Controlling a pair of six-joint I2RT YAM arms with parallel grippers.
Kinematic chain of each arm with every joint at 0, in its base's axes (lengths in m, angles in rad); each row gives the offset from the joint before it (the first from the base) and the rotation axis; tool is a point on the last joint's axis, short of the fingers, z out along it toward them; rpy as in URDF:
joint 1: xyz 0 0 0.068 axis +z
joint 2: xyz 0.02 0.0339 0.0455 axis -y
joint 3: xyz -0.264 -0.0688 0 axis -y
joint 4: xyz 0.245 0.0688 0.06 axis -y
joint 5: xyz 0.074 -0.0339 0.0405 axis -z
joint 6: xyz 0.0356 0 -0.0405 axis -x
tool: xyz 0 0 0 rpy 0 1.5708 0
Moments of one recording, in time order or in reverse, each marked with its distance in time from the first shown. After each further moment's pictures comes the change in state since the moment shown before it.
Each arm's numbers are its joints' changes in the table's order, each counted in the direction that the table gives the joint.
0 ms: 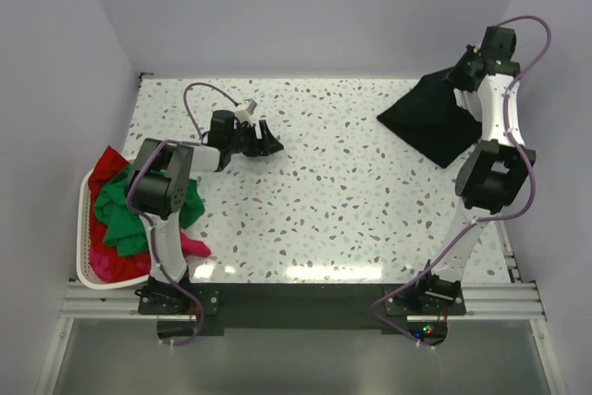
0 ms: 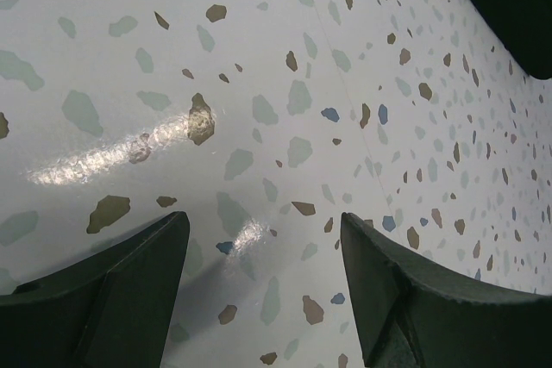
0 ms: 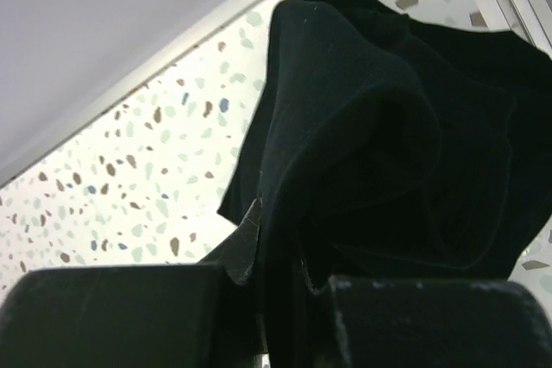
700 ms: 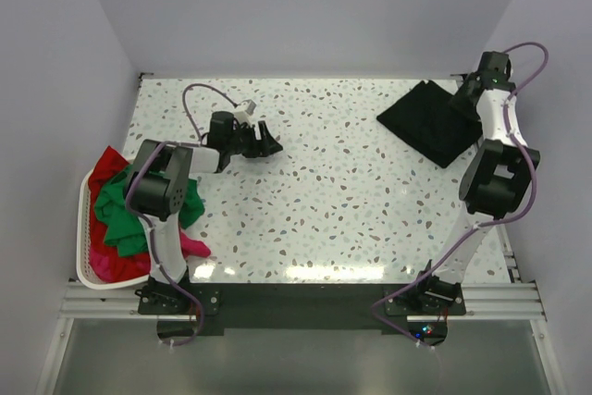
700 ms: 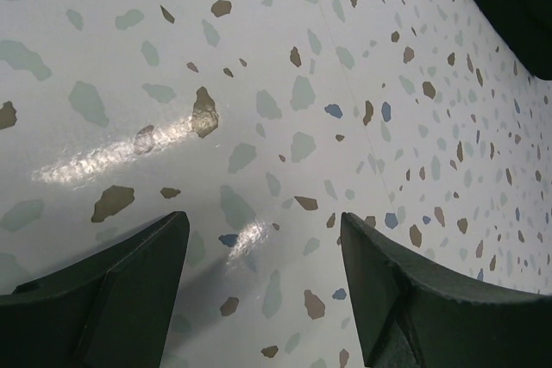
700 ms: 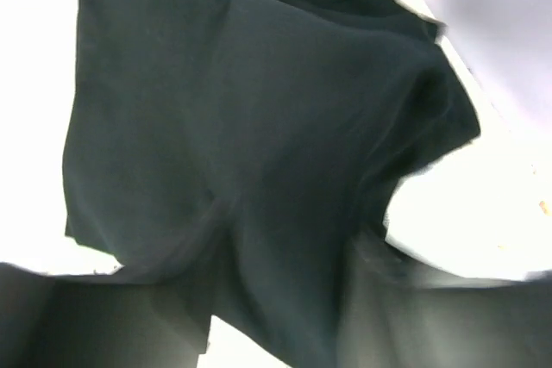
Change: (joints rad) left arm 0.000 0.009 -0.013 0.007 -0.008 -0.001; right arm -0.039 0.056 -0.296 0.074 0.223 0.046
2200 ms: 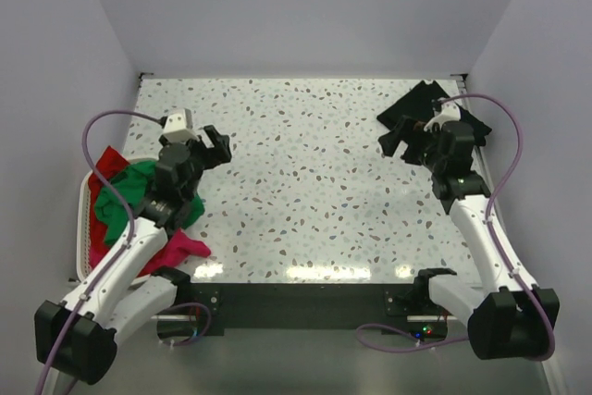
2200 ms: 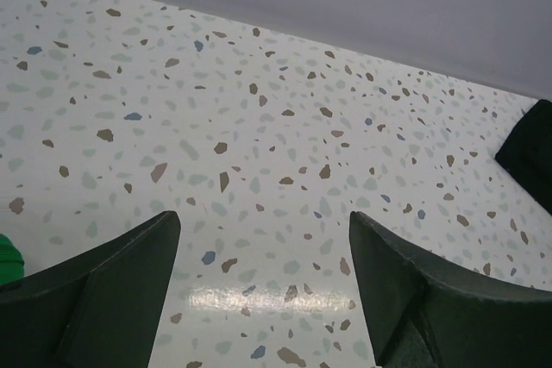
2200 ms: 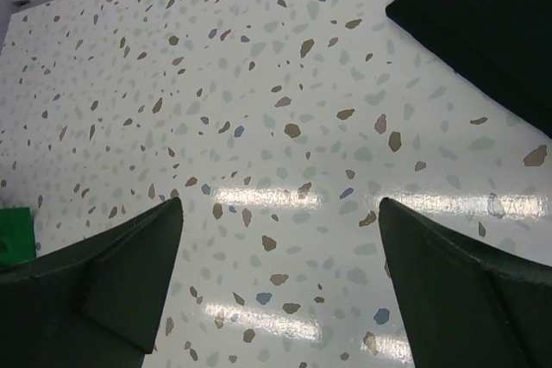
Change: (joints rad) left arm -0.109 1.112 -0.371 -0.404 -0.818 -0.038; right arm 0.346 0.994 -1.000 0.454 -0.301 -0.009
